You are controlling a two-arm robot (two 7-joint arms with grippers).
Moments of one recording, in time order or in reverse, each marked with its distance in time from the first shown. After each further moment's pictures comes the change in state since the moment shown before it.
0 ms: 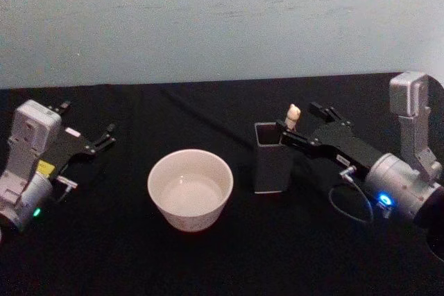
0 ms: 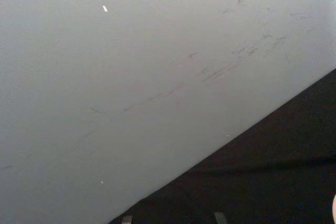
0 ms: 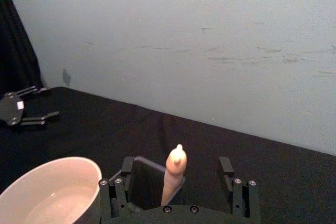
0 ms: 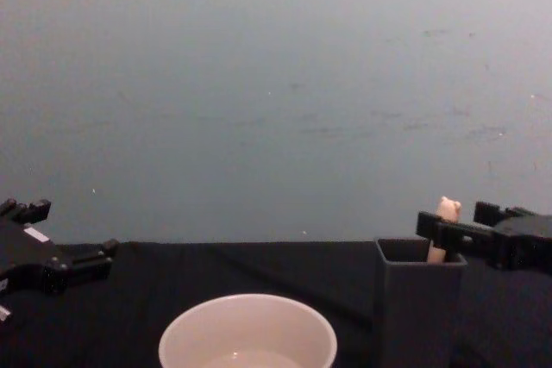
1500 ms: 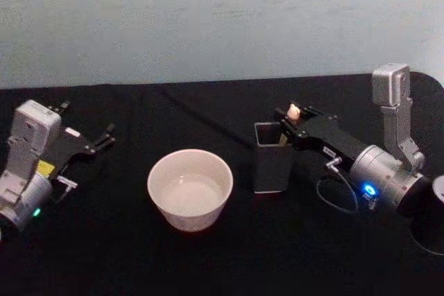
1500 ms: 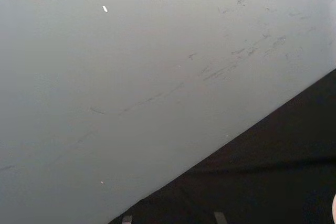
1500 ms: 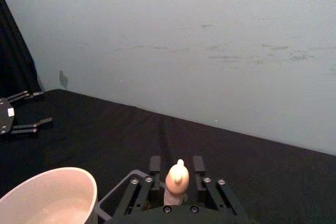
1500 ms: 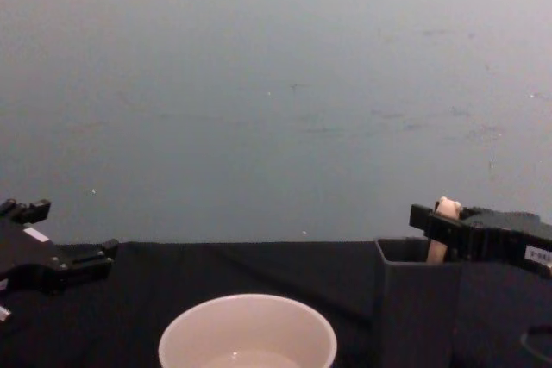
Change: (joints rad) left arm 0.000 0.000 0.000 0.000 0.000 0.000 0.000; right arm 0.058 -0.068 -0.004 0.071 -0.028 0.026 0.007
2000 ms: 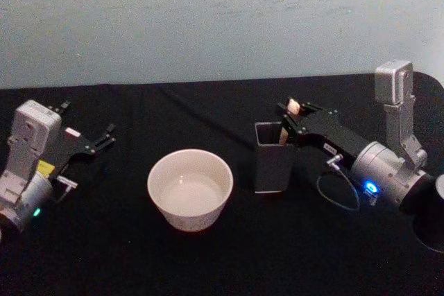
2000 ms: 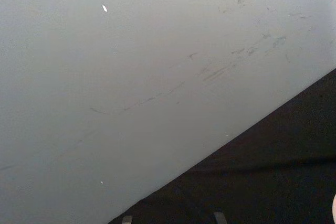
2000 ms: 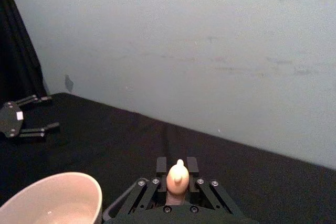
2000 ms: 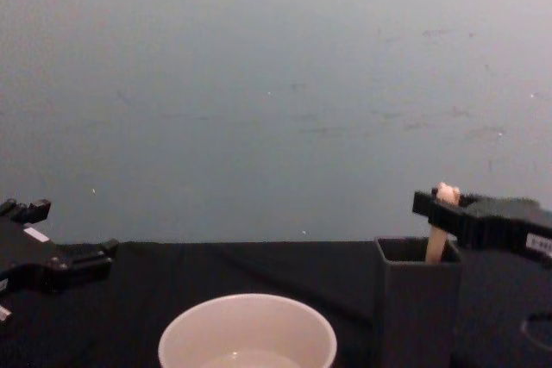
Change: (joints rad) left arm 0.000 0.000 0.000 0.000 0.000 0.000 0.000; right arm -0.008 -0.003 0.016 -0.021 -0.025 -0.020 0.024
